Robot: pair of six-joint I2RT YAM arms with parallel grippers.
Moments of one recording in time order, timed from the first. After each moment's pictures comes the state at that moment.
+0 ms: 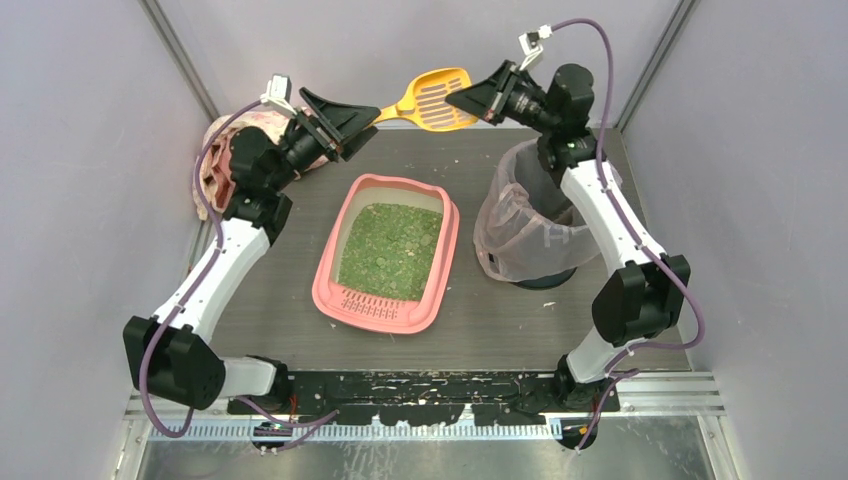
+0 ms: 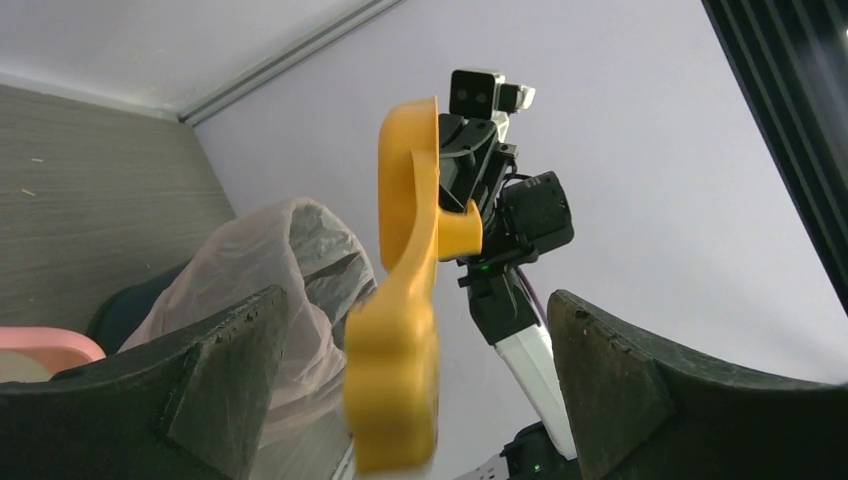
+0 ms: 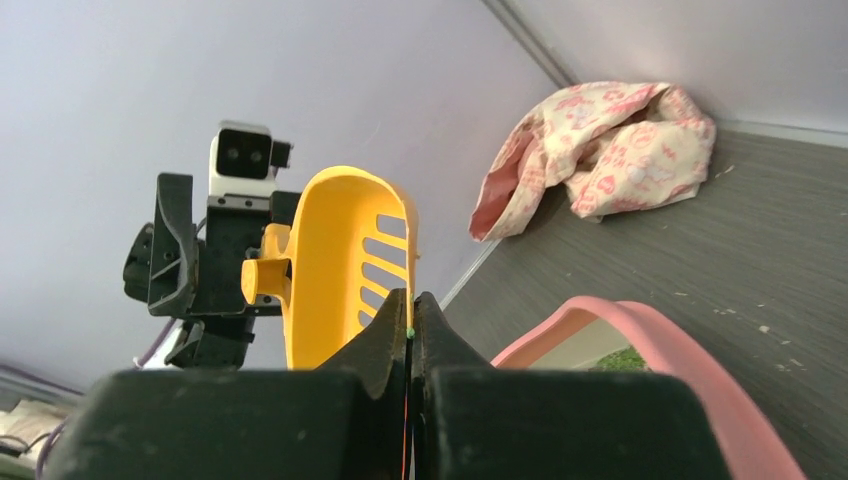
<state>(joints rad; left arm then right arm) -0.27 1.30 1.19 0.42 0.56 -1.27 0.21 1.63 1.61 0.19 -0.78 0.91</state>
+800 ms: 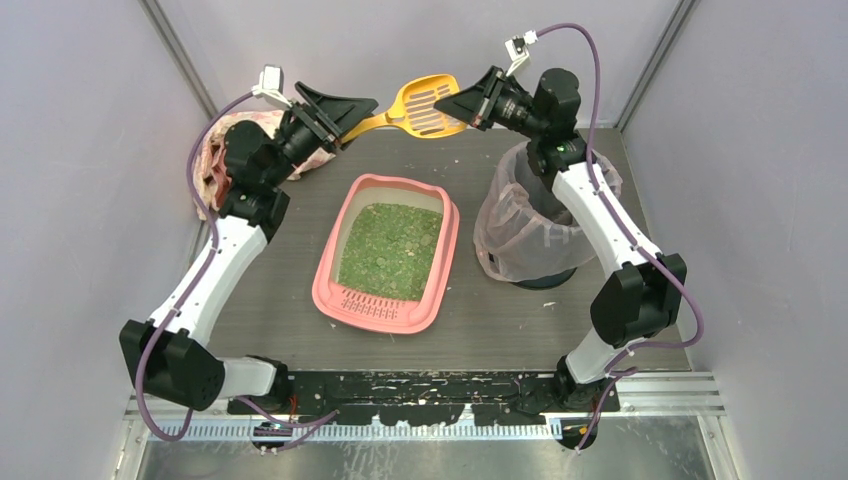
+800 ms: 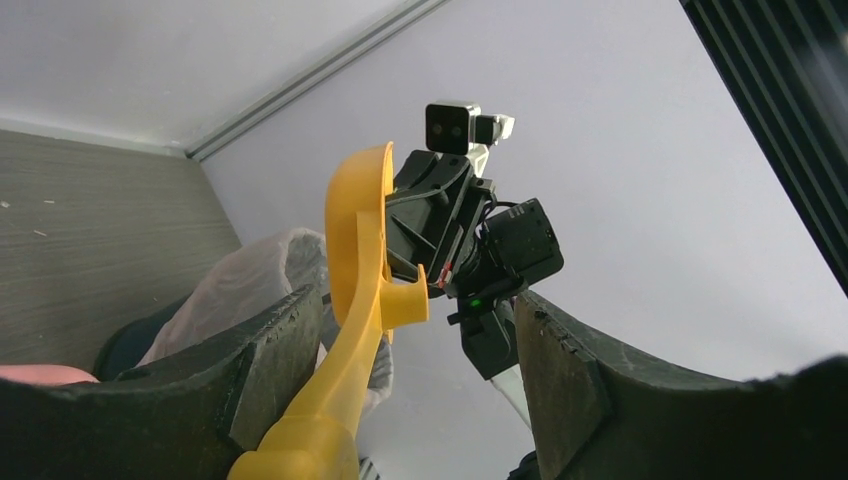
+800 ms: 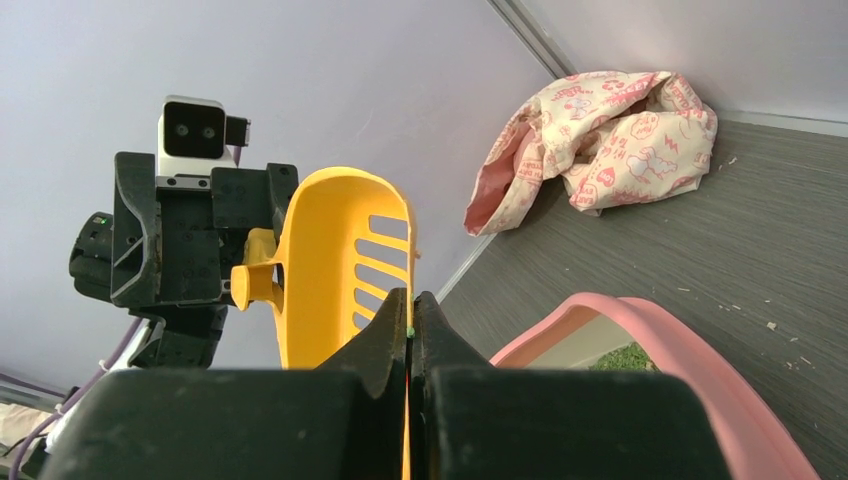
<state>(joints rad) -0.29 1.31 1.25 0.38 0.50 -1.22 0.28 1.63 1.59 0.16 -0.73 0.85</state>
